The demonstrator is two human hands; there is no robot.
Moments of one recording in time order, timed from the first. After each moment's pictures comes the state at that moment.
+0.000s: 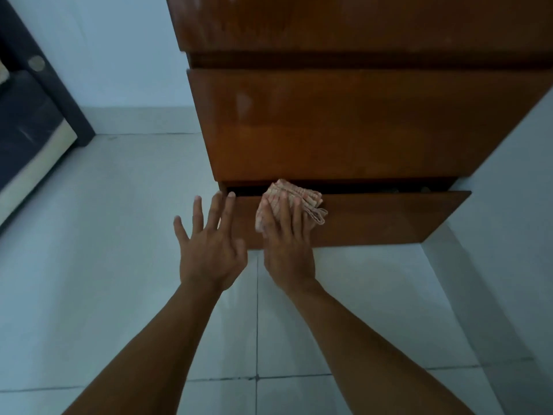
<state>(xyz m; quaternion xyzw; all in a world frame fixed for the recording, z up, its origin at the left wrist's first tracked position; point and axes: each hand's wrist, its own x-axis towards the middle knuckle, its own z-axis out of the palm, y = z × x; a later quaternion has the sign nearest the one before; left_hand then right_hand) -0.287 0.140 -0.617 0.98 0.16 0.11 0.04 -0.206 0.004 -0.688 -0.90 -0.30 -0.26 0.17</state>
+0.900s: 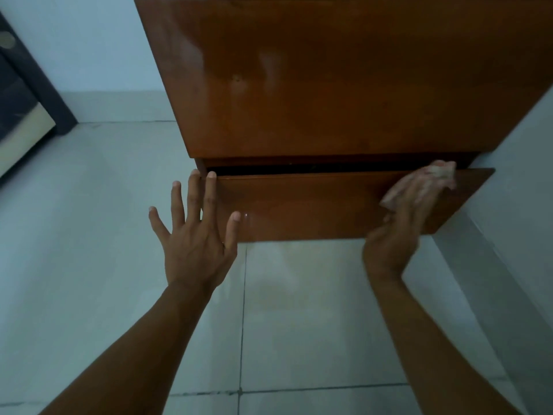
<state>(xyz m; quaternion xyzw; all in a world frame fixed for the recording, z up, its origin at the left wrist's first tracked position) -0.273 0.126 -0.663 0.96 0.20 0.21 0.04 -0.142 -0.141 -0.716 -0.83 -0.04 -0.39 0.41</state>
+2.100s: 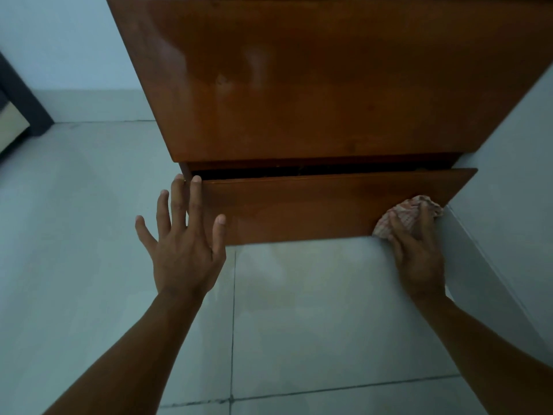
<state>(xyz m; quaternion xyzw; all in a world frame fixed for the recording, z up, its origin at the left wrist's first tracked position) -0.268 0.123 -0.668 0.94 0.21 0.25 0.07 -0.127 -0.253 -0.762 -0.92 -0.16 -0.27 0.23</state>
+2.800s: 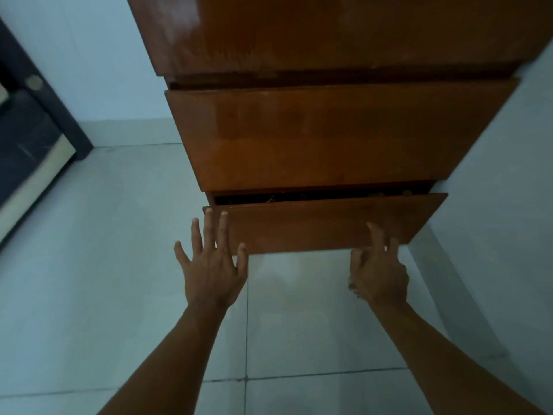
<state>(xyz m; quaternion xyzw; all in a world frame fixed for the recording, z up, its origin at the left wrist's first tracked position) -0.290 0.104 -0.634 0.97 0.22 0.10 0.06 -0.196 -0.171 -0.667 -0.95 -0.02 -0.13 0.28</state>
